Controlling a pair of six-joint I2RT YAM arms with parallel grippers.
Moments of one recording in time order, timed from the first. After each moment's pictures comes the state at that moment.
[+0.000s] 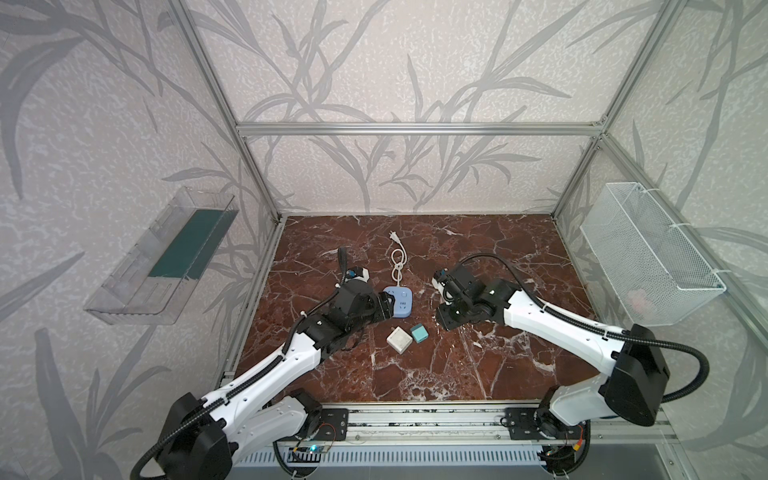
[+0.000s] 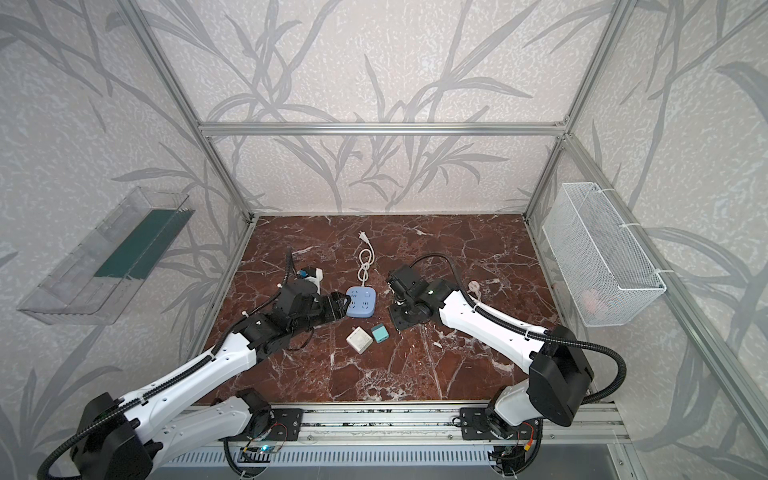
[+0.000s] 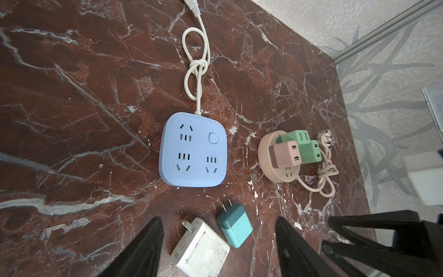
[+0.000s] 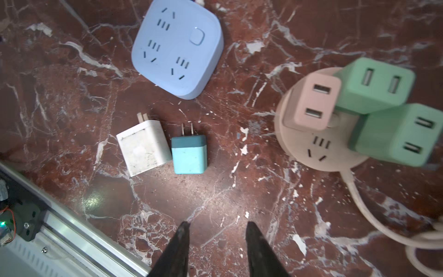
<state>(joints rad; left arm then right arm) -0.62 1.02 0.68 -0.31 -0.06 -0.79 0.81 1.47 1.12 -0.75 -0.03 0.39</state>
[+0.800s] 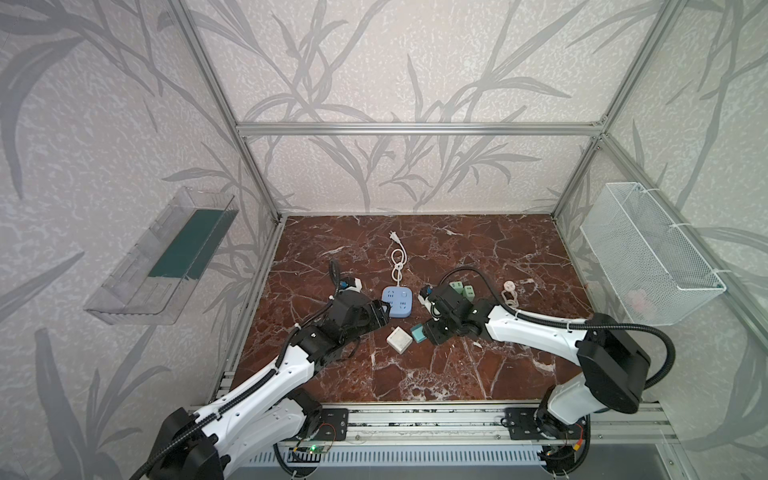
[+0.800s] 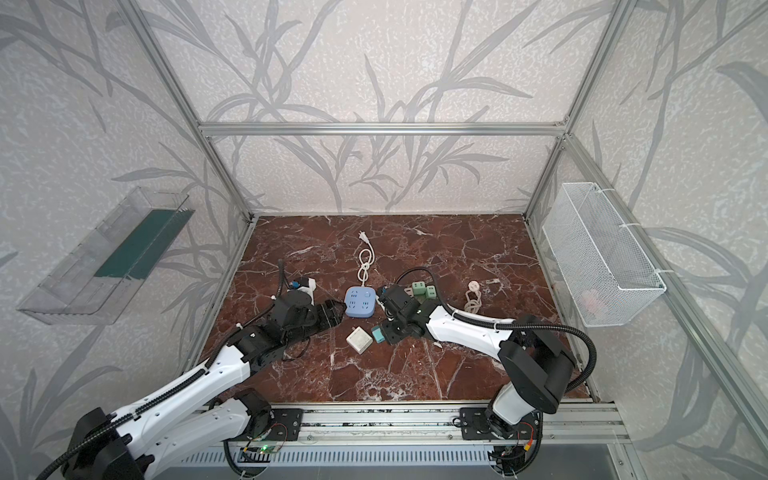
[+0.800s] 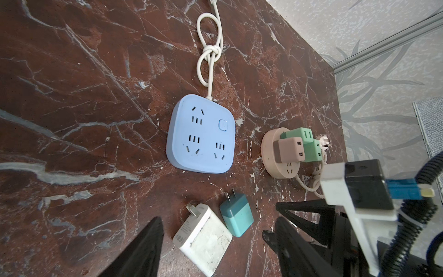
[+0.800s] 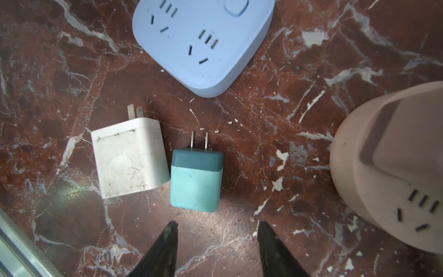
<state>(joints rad) -0.62 0.95 0.57 -0.29 -0.05 -0.89 0.88 1.58 0.93 -0.42 -0.03 0.30</state>
